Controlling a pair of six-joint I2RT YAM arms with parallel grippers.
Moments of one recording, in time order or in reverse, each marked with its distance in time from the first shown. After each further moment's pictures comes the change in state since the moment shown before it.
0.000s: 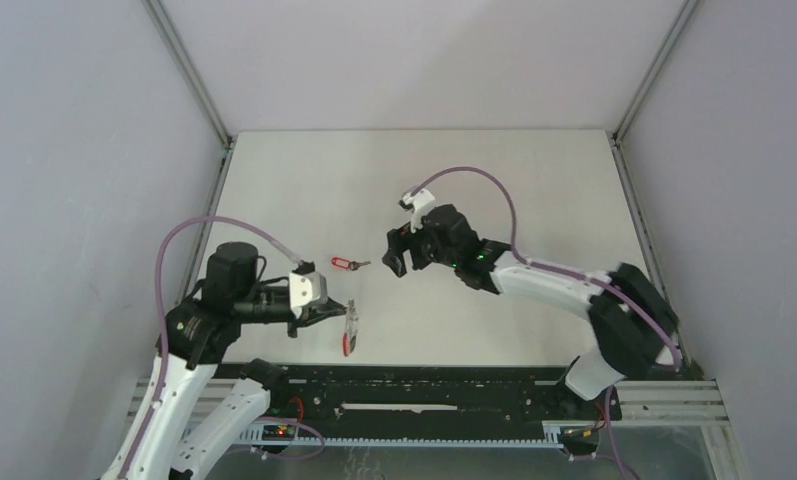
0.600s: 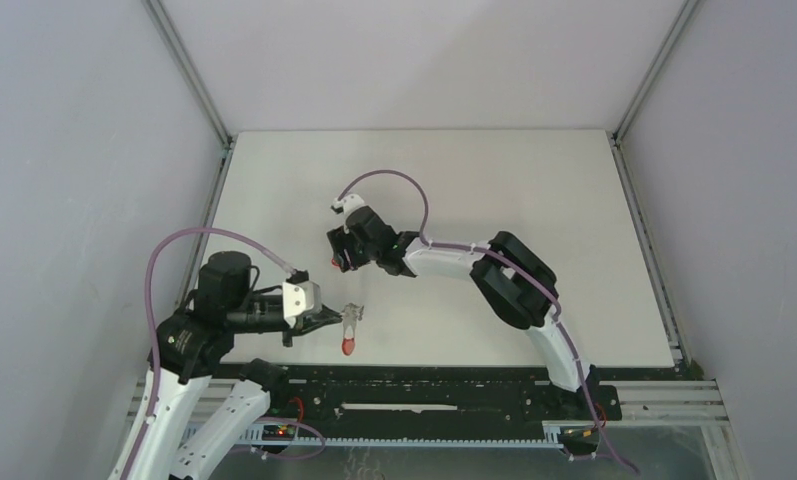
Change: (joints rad) left arm 0.001 -0.082 0.001 -0.073 0.002 -0.002; right arm 0.114 0.691 0.592 -0.025 0.133 0.053
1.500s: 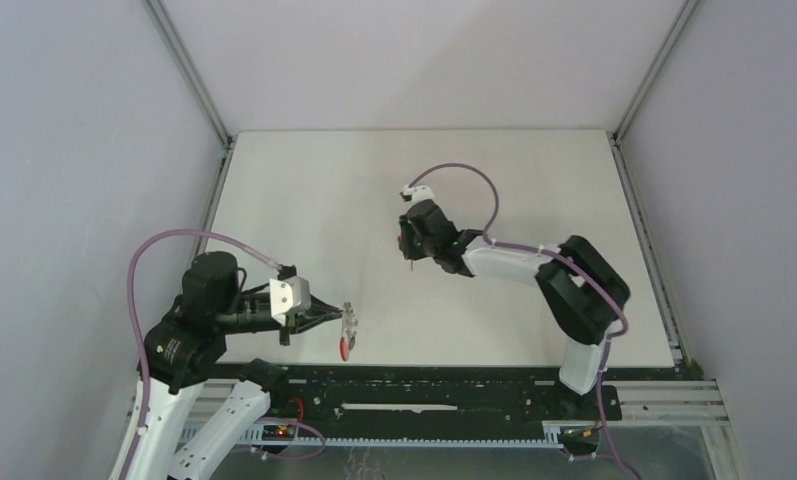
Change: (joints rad) left arm 0.001 -0.024 0.057 0.066 0.031 -0.116; right arm -0.117 -0.288 -0.372 -0.031 0.077 0.091
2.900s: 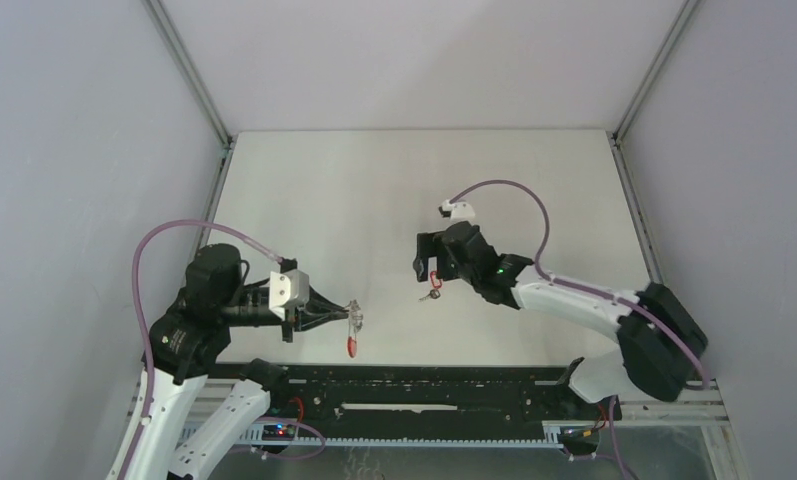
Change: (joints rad) left arm 0.000 0.042 0.000 0.063 0.107 -0.051; right arm 0.002 -0.415 -0.338 -0.091 0.085 0.148
